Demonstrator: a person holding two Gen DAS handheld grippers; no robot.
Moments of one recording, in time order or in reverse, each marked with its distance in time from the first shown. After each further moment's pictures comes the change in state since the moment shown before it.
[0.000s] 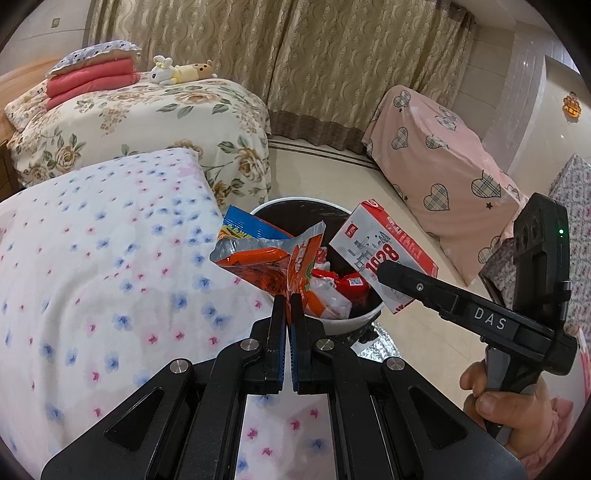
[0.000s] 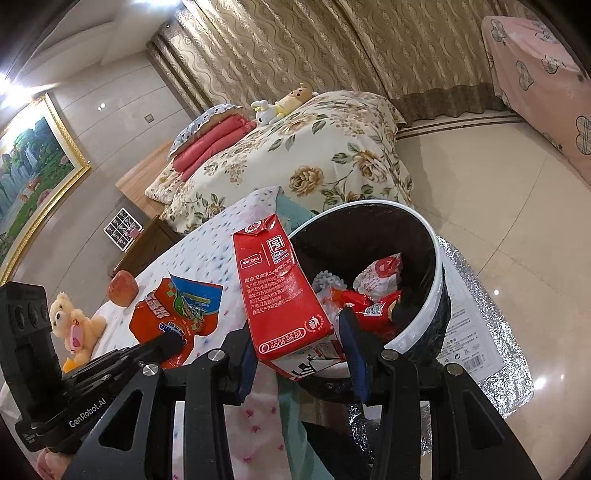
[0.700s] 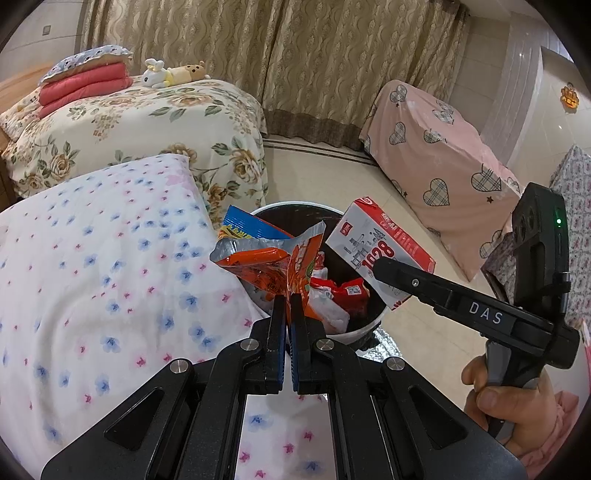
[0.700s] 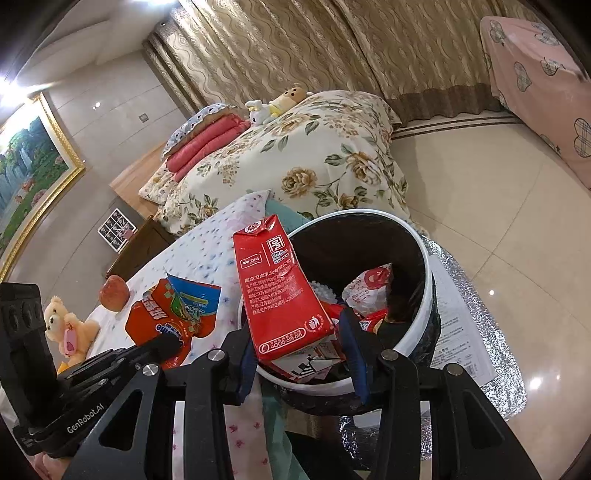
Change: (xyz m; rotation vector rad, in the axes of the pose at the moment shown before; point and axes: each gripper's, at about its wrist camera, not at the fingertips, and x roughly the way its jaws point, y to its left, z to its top) left arm 0.014 -0.010 0.013 0.031 0.007 0.003; right arm 0.005 -0.009 0.011 0.000 0.007 -0.022
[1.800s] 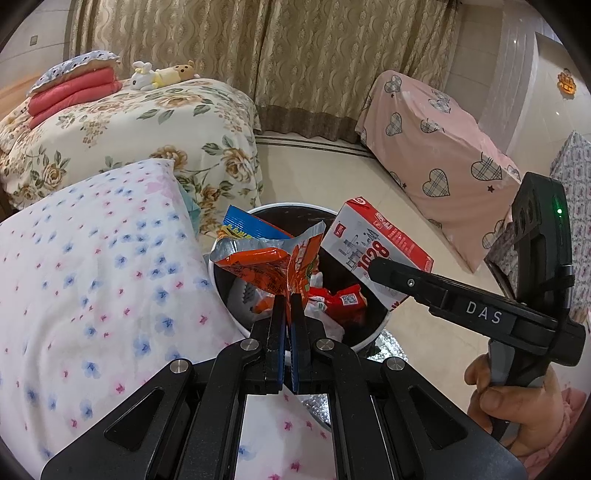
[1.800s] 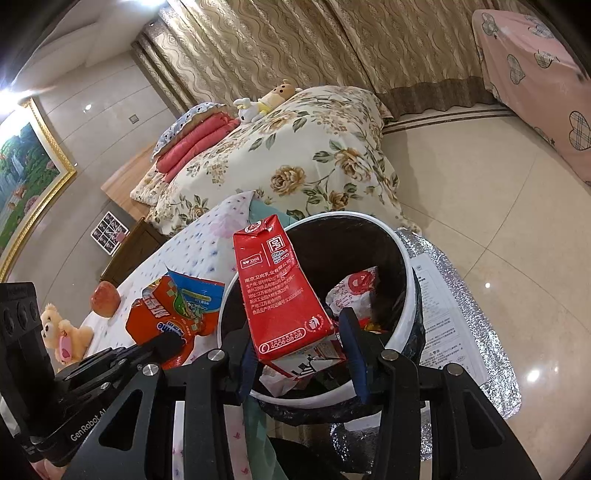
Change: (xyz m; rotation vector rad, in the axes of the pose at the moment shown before) left arm 0.024 -0.015 0.012 0.042 0.019 0.006; right arm 0.007 -0.015 0.008 0.025 0.017 -0.021
